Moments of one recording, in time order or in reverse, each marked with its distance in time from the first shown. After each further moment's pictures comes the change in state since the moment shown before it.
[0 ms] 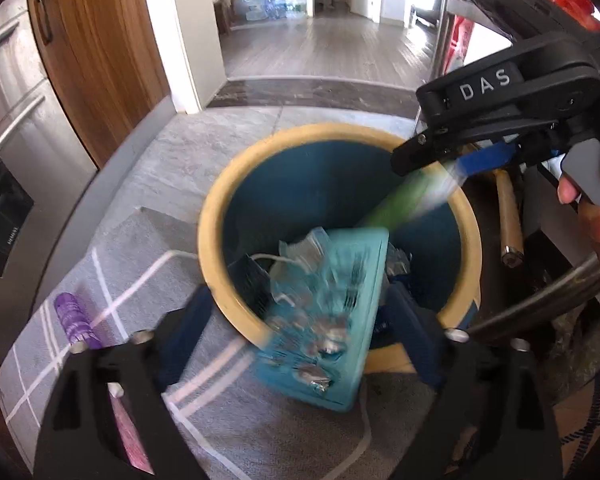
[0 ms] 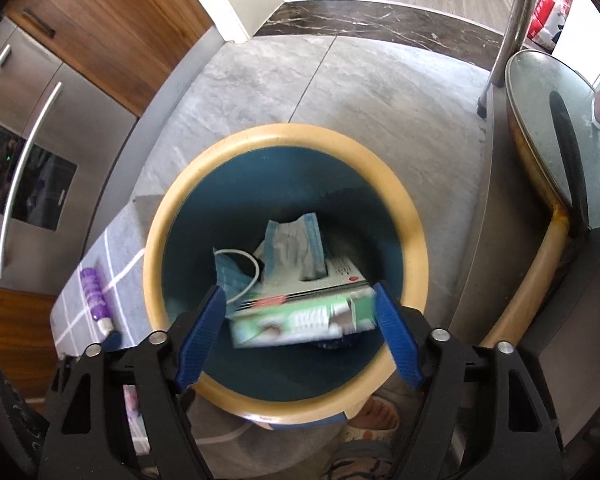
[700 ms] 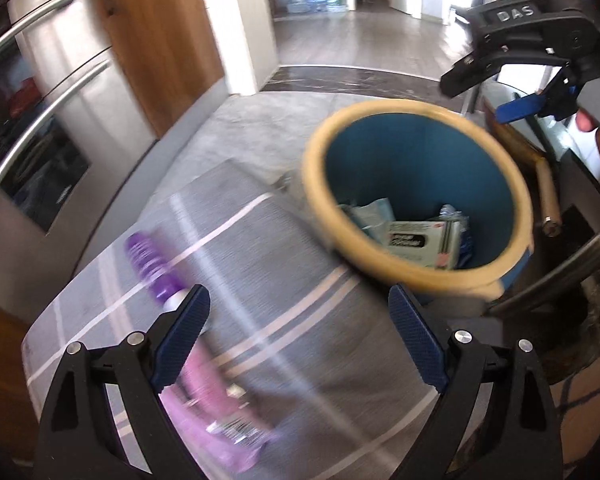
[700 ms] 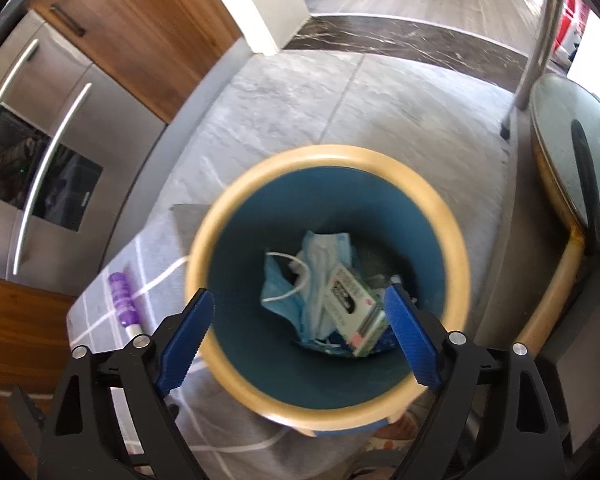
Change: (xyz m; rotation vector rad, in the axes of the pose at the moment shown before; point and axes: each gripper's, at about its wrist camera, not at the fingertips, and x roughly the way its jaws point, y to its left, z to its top) left arm -0.034 0.061 -0.053 -0.066 0.044 0.153; right arm -0.013 0.043 0.000 -0.057 -0.053 0.069
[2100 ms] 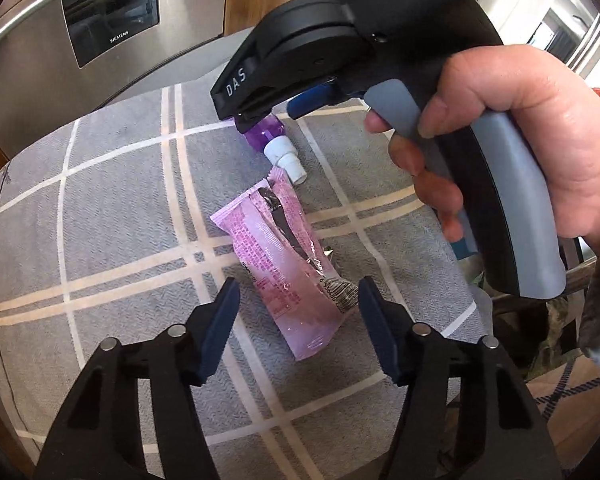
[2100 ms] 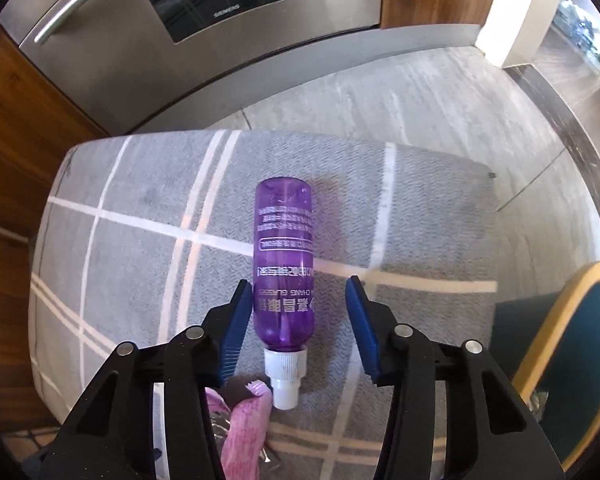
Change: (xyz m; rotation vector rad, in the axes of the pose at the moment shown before) left arm -0.003 0.086 -0.087 -0.383 0.149 -0.135; right arm 0.169 0.273 -0.070 -0.669 0.188 0.010
